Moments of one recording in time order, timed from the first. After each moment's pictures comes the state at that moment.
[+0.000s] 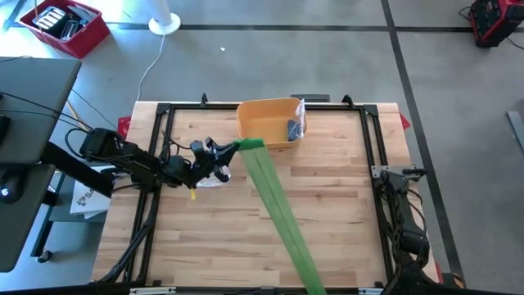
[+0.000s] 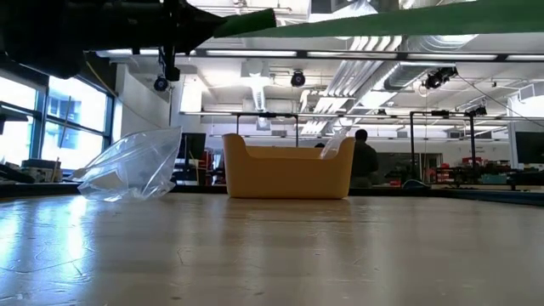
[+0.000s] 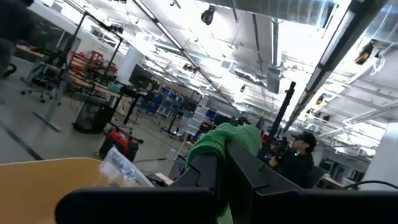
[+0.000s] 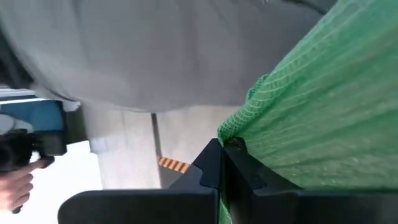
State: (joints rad) left arm -0.11 1.45 0.37 1.56 -0.67 -0.20; right arm 1.30 2.56 1.71 0.11 -0.03 1.48
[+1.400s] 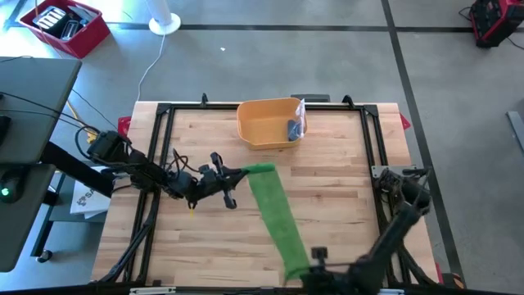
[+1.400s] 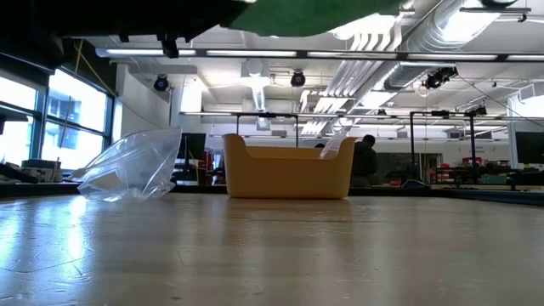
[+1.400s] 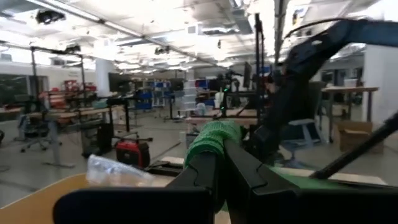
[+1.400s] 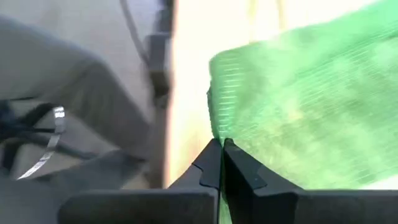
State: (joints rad) left arm -0.34 1.56 0.45 1.46 -0.68 0.24; right arm 0.93 2.05 1.75 -0.90 0.53 0.78
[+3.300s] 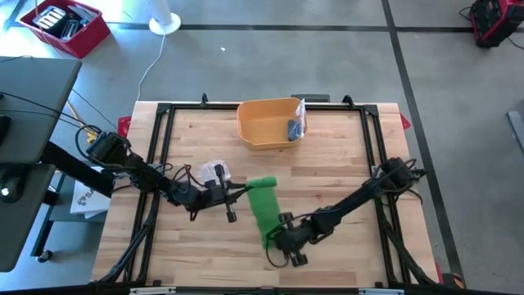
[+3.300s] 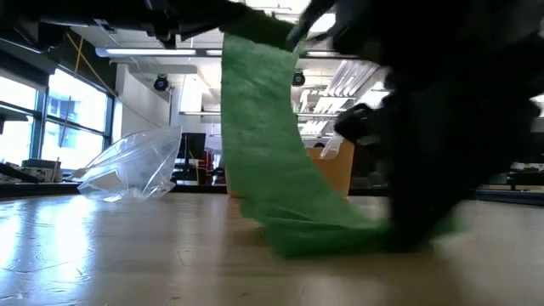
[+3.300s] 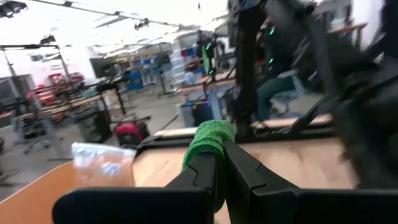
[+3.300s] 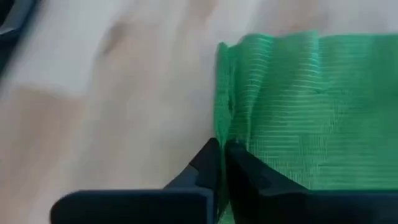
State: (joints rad) left arm -0.45 1.56 0.52 1.20 -0.75 0.30; right arm 0.55 2.00 1.18 -0.21 0.03 0.24
